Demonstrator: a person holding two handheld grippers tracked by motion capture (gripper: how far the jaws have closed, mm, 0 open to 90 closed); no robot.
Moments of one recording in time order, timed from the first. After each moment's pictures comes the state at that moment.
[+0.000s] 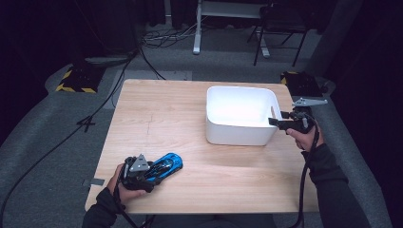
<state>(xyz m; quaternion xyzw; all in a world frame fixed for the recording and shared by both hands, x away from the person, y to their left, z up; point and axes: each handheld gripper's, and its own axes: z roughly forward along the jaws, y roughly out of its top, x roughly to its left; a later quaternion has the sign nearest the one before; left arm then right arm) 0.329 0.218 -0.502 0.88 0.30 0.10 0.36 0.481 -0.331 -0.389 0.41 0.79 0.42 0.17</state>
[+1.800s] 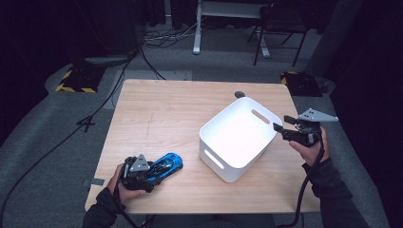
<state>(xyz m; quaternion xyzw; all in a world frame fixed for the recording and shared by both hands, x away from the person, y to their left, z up) 0.329 0.218 -0.502 0.88 0.30 0.10 0.36 0.421 -0.324 -0.378 0.38 0.77 0.44 0.26</state>
